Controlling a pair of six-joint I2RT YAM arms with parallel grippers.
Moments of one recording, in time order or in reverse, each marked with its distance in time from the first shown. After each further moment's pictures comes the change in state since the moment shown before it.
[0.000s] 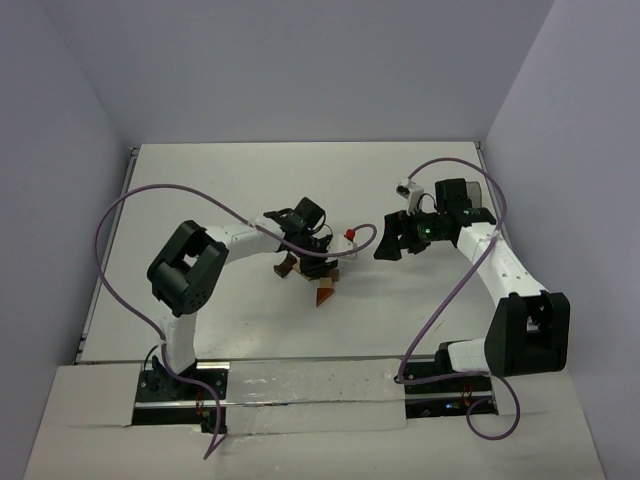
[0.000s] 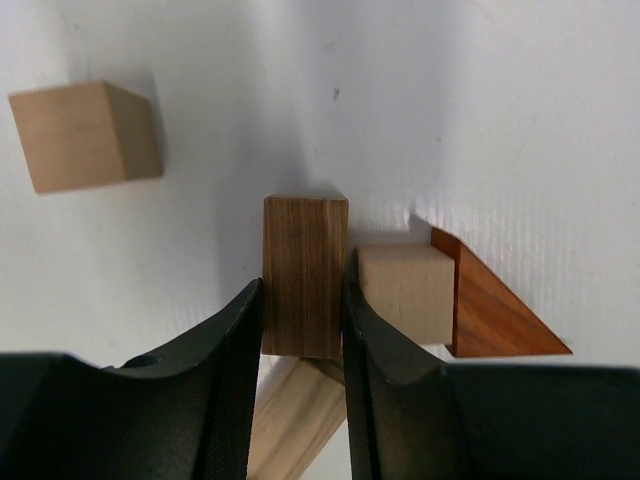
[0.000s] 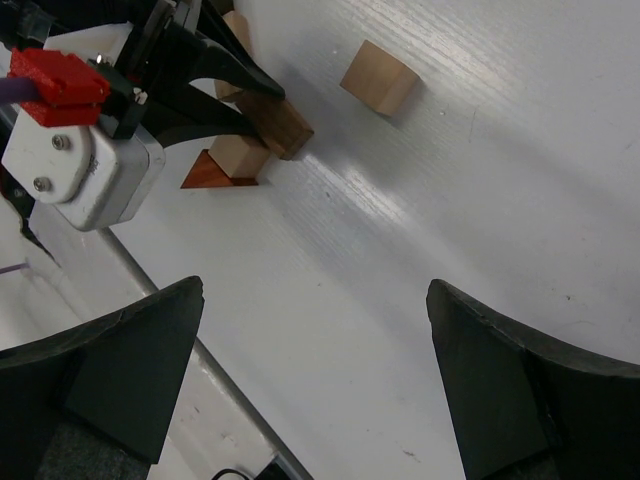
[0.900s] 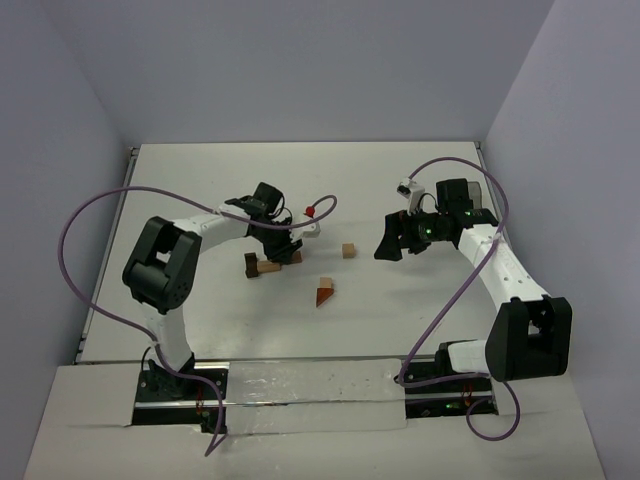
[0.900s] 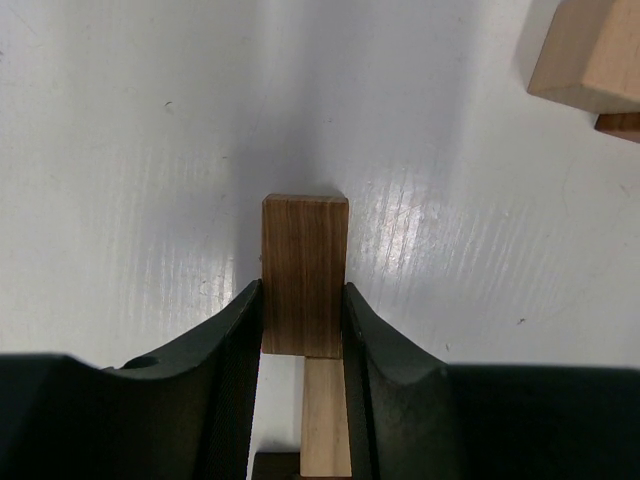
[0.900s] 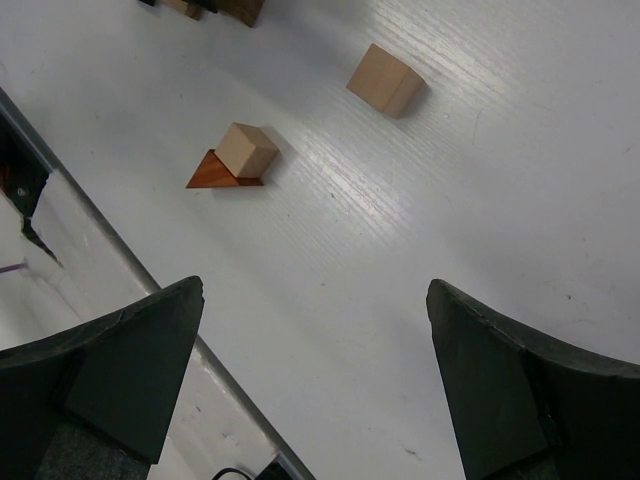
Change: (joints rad) left arm 0.237 -0.077 -0.072 -0.075 -0.069 -0.019; right arm 0.000 -0.021 0.000 -0.007 -0.004 -0.001
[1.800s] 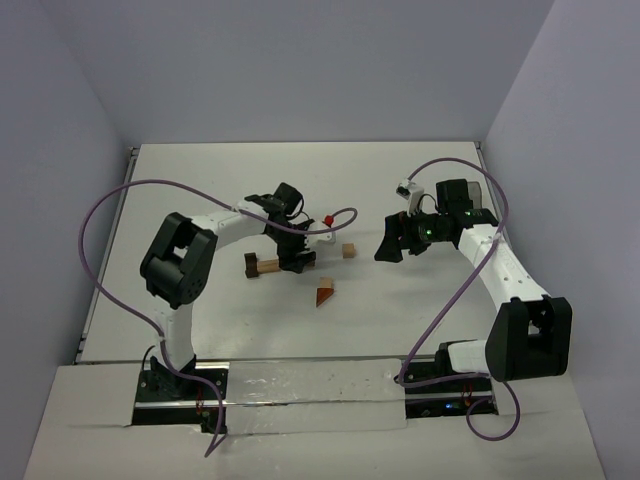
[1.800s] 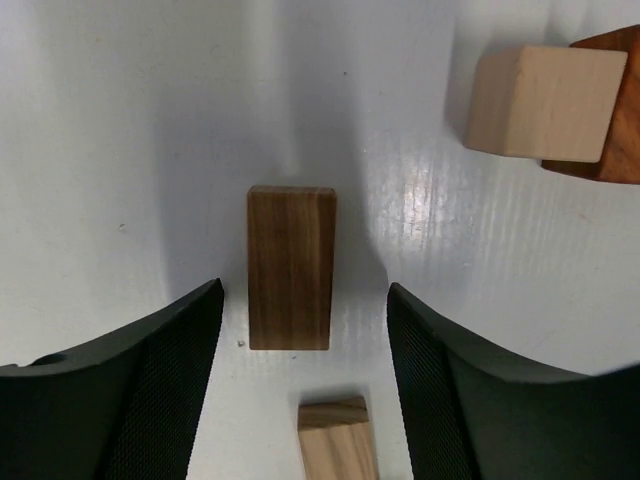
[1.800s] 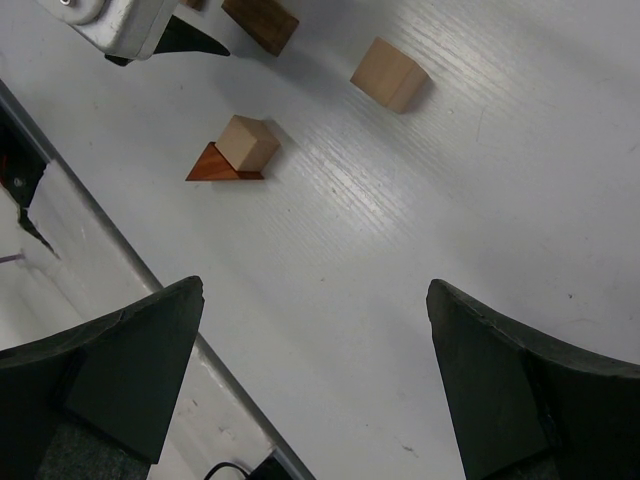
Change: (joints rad) left arm -0.088 0.092 0.138 -0.117 0.005 0.123; right arm 0.000 0.000 0.000 -0.015 -0.006 -0.026
